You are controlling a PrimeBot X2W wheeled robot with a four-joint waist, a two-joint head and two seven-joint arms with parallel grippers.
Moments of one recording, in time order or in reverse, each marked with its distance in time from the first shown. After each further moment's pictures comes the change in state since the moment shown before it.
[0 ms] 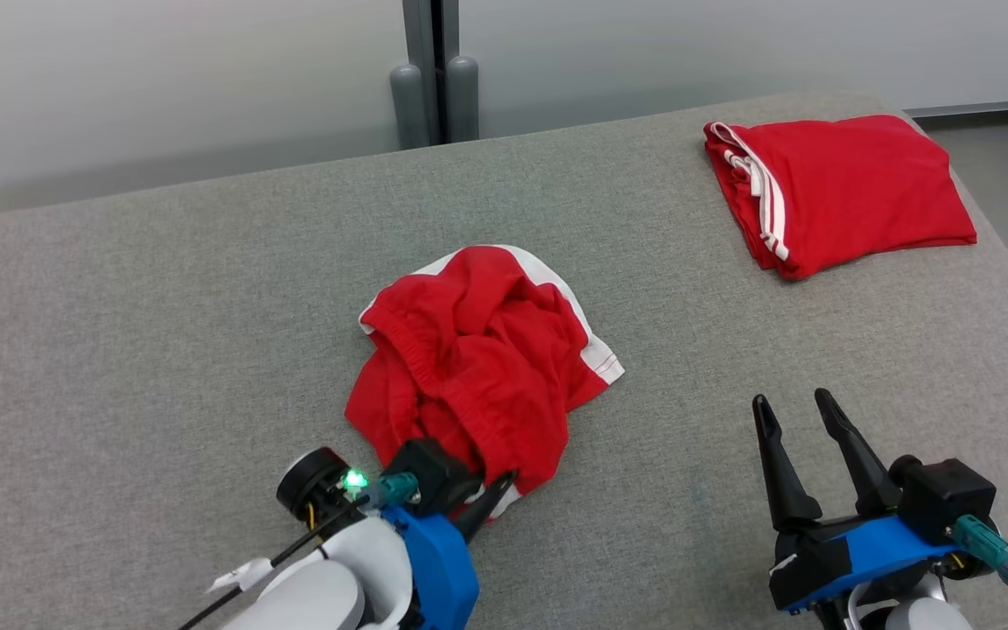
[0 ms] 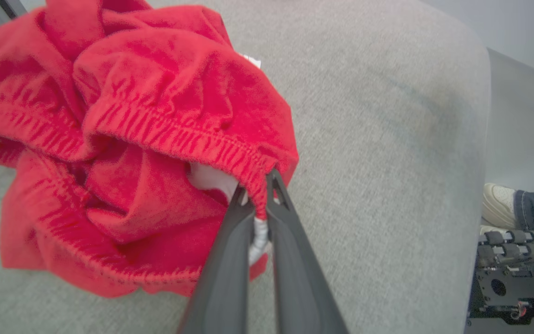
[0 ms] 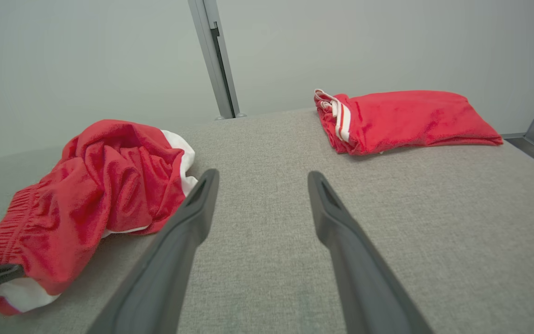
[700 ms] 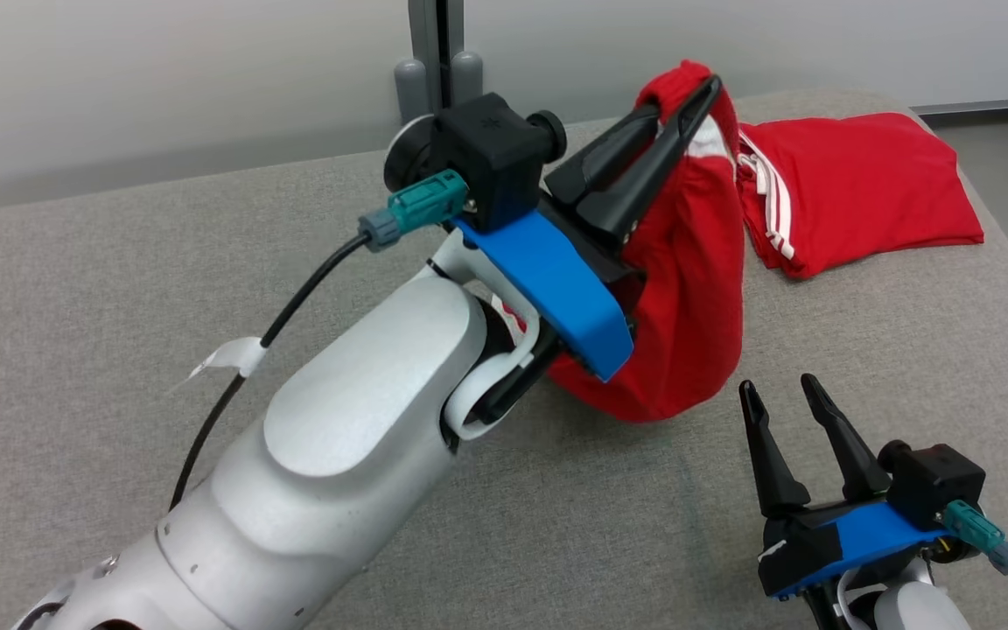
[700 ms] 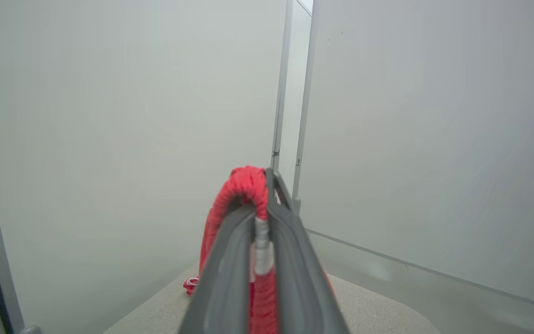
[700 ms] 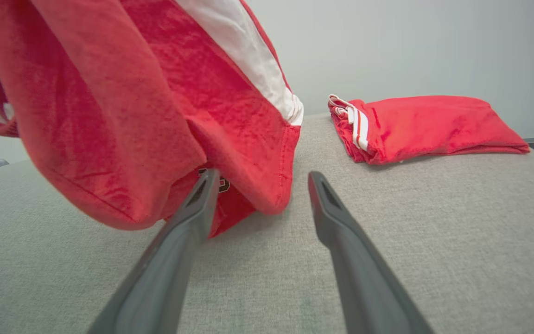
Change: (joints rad) left arm -0.504 -0.273 0.100 0.030 -0.212 -0.002 -0.269; right arm -0.038 0.000 0.025 0.018 0.018 0.000 -0.008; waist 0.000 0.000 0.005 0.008
